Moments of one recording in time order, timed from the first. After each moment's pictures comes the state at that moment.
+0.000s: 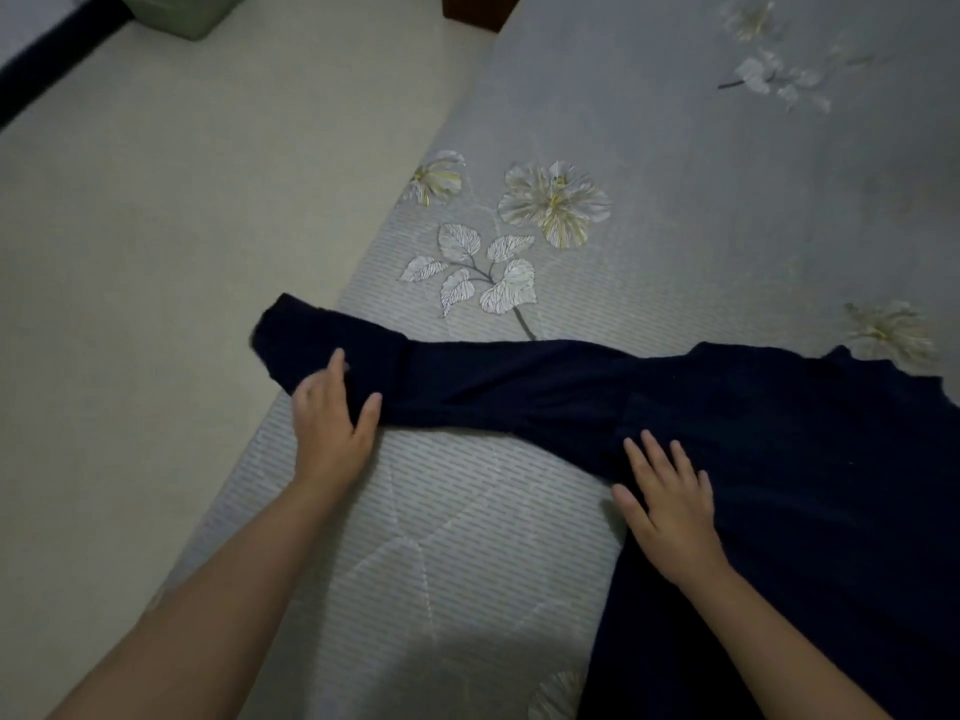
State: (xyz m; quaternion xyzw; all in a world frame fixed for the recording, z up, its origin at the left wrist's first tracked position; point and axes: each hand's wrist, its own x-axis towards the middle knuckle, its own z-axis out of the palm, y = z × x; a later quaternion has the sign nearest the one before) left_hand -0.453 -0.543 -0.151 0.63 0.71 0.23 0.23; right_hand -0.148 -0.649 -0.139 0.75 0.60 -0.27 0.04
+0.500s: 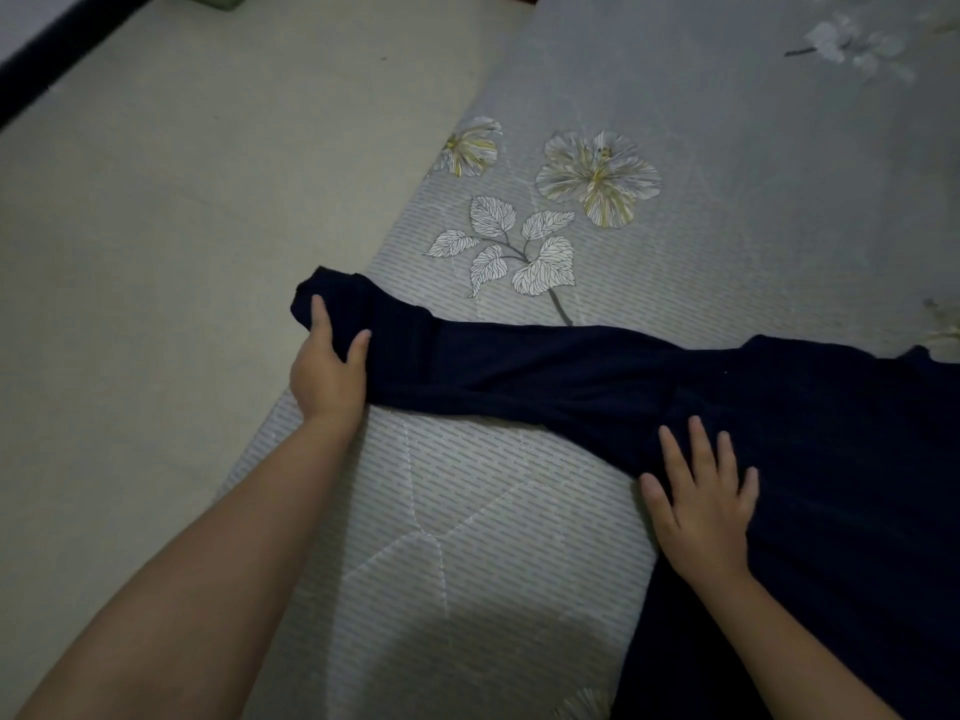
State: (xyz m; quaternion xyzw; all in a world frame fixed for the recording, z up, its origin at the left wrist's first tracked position) left_hand -0.457 -0.504 -0.154 0.48 0.79 0.28 0.26; right_hand -0.160 -0.643 -0.167 0.78 0.59 -0.19 -0.03
